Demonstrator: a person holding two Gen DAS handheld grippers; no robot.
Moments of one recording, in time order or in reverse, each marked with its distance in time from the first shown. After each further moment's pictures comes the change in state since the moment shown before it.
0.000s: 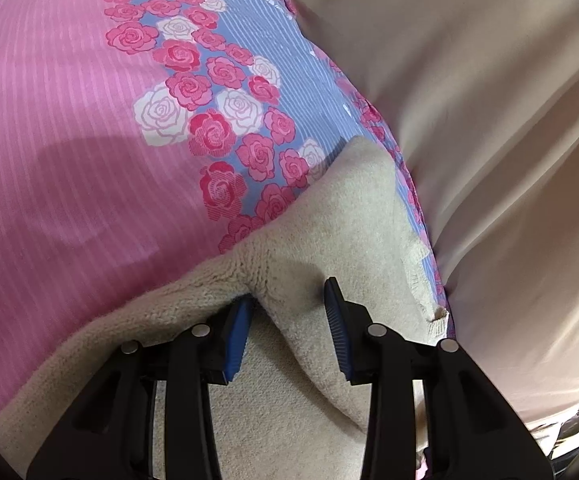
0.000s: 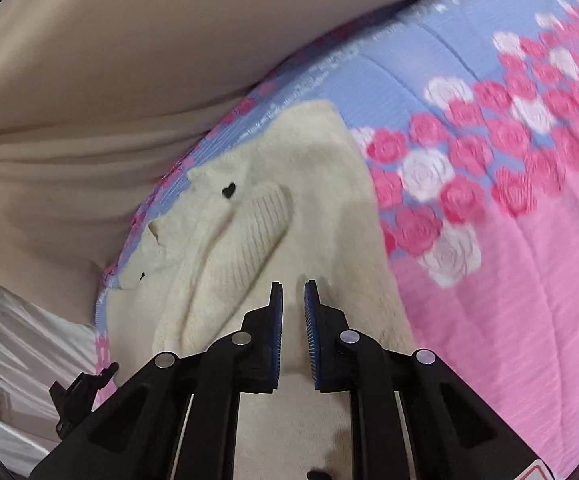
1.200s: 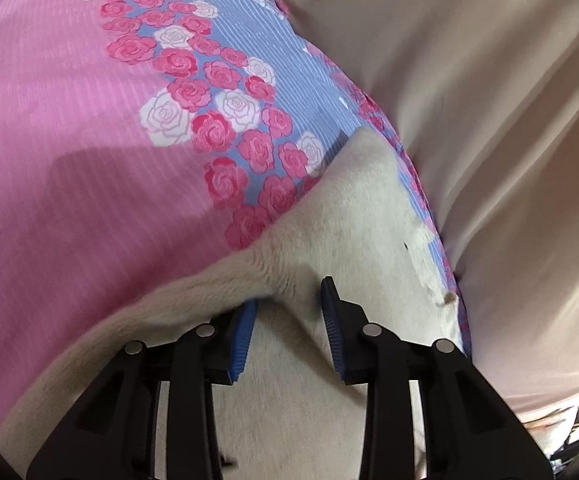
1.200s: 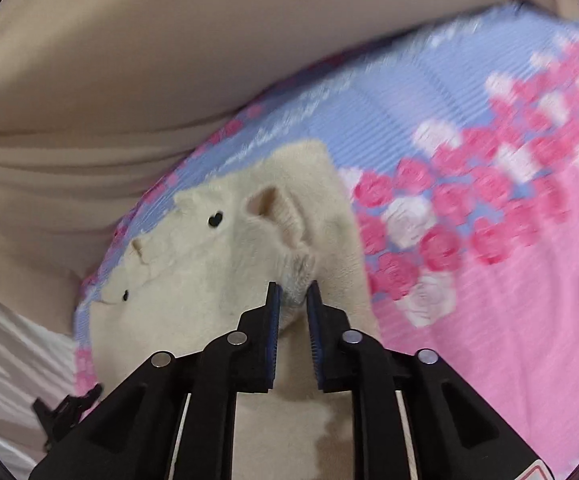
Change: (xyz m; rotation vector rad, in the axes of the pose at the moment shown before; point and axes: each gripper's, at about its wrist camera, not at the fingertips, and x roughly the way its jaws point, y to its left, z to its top) left arm -0.021 0.000 -0.003 0.059 0.029 0.034; right arm -0.046 0.017 0.020 -0.103 -0.156 -0.177
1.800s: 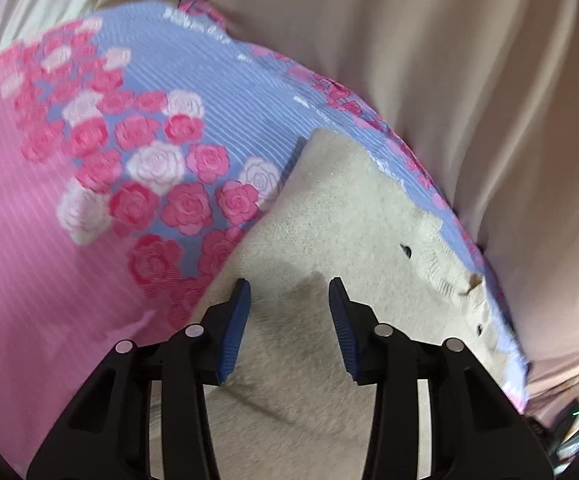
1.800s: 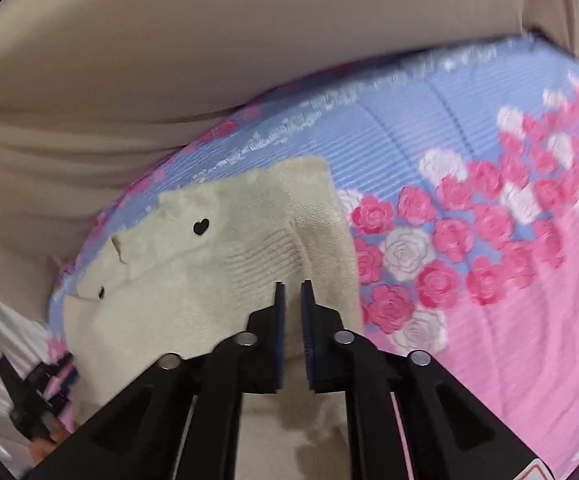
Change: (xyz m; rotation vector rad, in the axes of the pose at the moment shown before) left arm 0.029 -0.045 0.023 0.274 -0.003 0.104; right arm 0.043 0.005 0.015 -0.116 0.116 -0.093
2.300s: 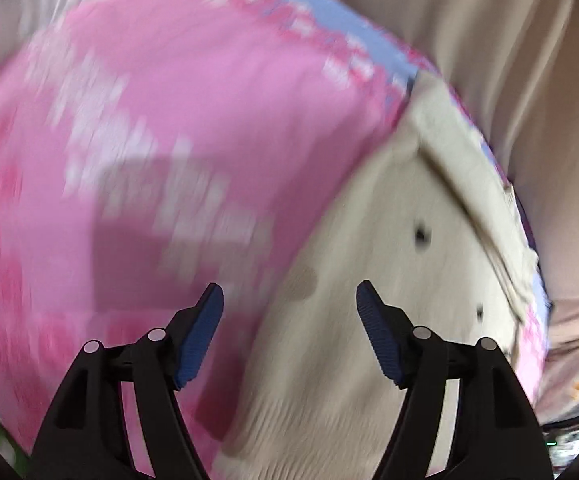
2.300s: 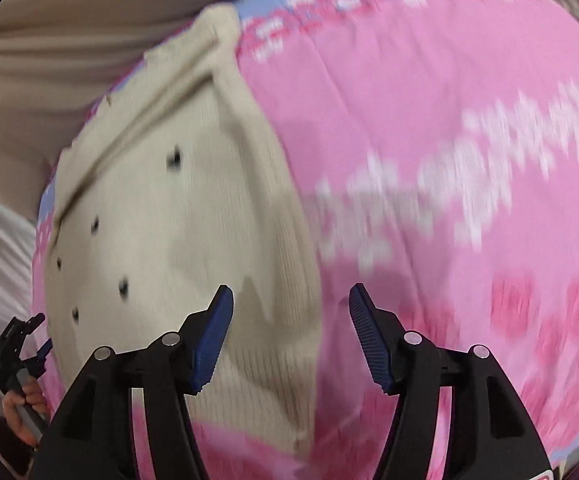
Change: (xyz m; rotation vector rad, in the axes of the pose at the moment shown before) left arm -0.144 0.133 -0.136 -0.082 0.176 0.104; right arm -0.101 -0.089 -0.224 0.069 0.227 0.034
